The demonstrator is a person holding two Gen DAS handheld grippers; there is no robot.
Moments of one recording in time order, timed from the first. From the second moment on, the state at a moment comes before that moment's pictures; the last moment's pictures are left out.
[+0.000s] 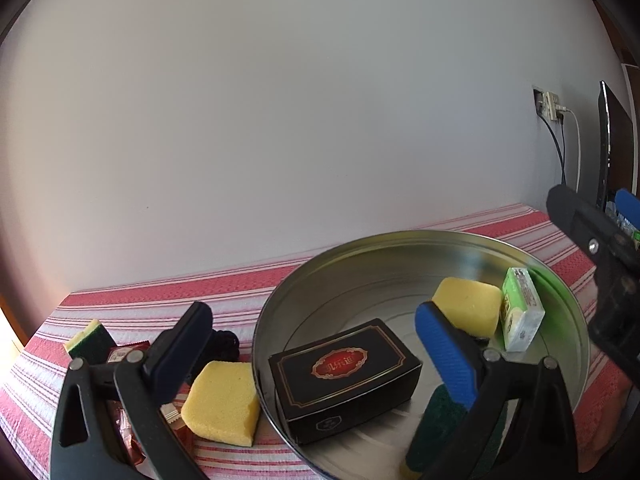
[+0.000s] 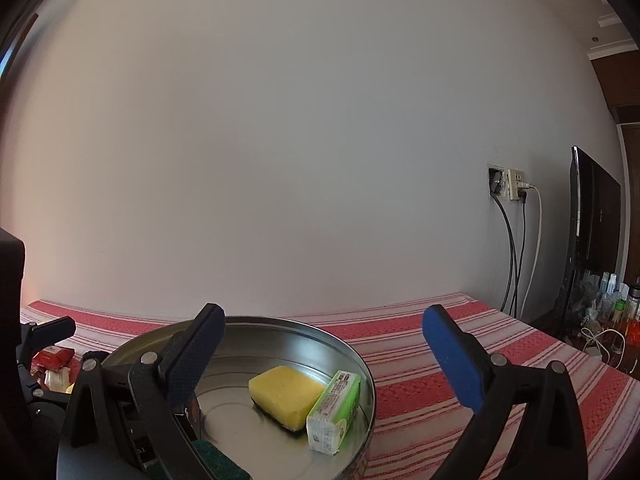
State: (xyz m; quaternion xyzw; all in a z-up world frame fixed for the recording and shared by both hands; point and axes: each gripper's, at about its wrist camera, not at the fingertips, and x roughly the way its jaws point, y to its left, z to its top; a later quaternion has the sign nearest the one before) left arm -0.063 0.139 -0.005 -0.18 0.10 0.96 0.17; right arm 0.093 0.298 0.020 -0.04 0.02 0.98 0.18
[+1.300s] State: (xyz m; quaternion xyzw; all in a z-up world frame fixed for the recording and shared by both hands) left arm -0.081 -0.038 -0.013 -0.23 0.06 0.97 0.04; right arm 0.099 0.169 0.011 -0.08 0.04 1.00 -0.01
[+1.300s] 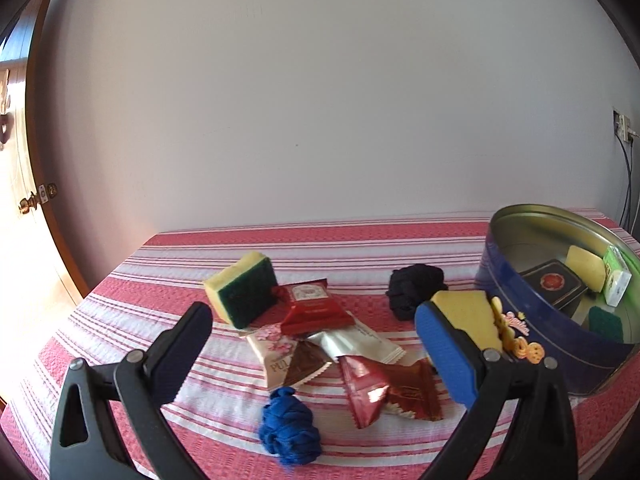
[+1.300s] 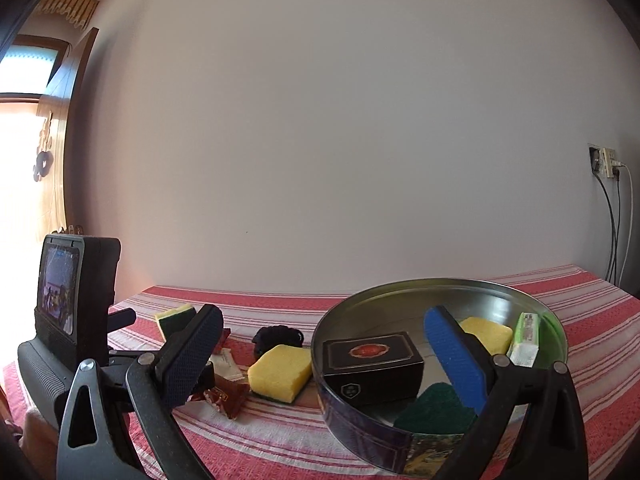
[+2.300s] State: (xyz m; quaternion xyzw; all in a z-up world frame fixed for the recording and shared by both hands) left arm -0.253 -0.113 -0.067 -0.43 0.02 0.90 0.08; right arm 0.065 0.071 -0.006 -0.18 -0.02 0.97 -0.14
